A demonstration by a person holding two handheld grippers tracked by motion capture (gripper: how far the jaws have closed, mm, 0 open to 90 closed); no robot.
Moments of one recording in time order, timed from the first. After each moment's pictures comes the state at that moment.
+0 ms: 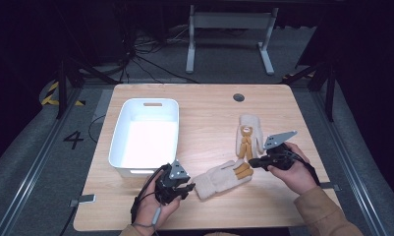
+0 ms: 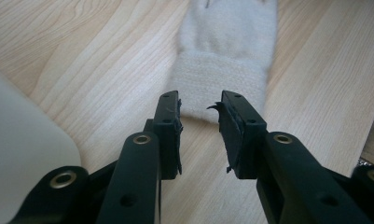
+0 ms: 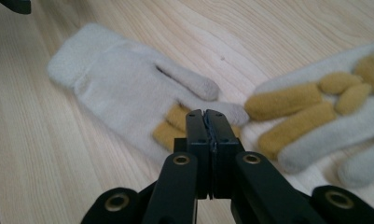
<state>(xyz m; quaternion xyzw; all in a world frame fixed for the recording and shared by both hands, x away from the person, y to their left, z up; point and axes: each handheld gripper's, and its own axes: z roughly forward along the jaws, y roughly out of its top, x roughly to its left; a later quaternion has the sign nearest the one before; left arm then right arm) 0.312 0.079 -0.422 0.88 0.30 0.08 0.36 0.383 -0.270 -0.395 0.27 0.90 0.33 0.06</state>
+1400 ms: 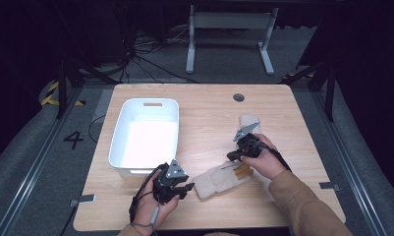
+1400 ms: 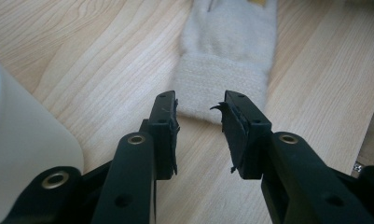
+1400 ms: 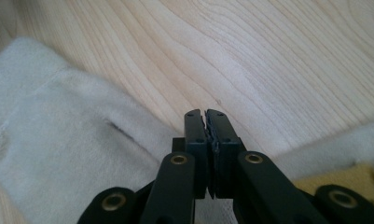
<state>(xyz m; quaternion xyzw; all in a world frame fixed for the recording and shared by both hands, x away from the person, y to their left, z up) 0.313 0.084 -0.422 0.87 0.31 0.07 0.38 0.440 -0.209 -0.432 0.26 0.92 0.29 0.04</state>
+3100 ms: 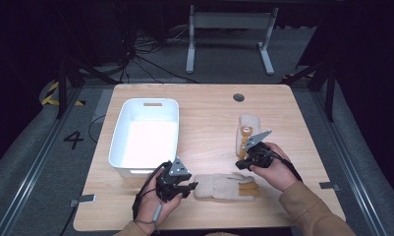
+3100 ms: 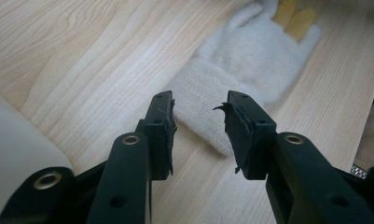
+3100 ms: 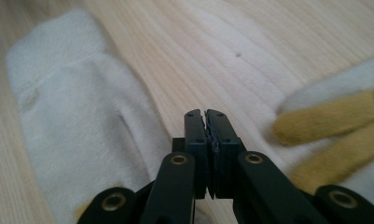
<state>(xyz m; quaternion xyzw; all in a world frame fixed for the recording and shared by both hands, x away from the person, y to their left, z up) 0.319 0.077 -0.421 0.87 0.30 0.06 0.38 0.401 -0.231 -0.421 0.28 0.92 0.28 0.04</state>
